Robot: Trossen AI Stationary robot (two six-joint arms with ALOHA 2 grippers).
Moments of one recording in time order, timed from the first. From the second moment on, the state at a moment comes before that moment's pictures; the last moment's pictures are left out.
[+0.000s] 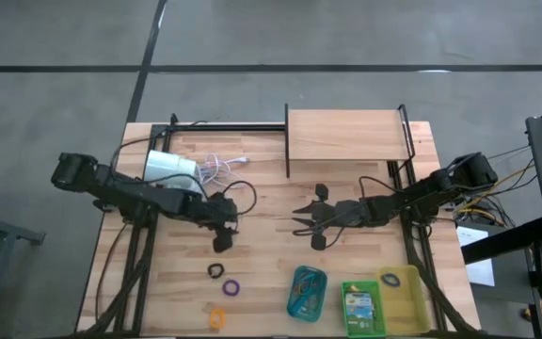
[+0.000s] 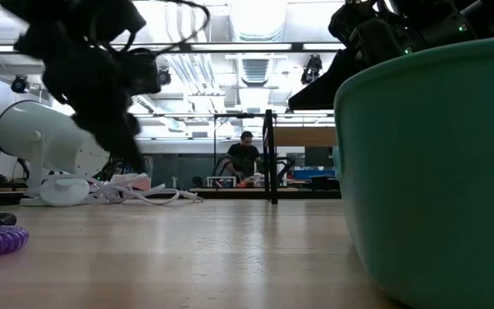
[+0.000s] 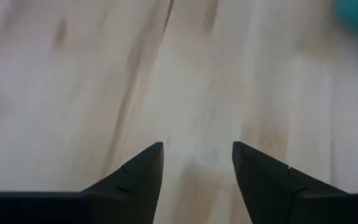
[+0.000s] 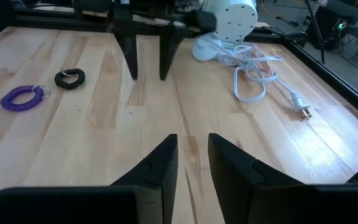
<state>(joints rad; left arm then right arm) -0.16 1.35 0.60 -0.18 -0.07 -0.40 0.21 1.49 0.56 0.56 0.34 0.05</state>
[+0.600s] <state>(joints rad) -0.42 1.36 0.96 -0.78 -0.07 -0.96 0.21 1.49 0.56 0.56 0.34 0.05</state>
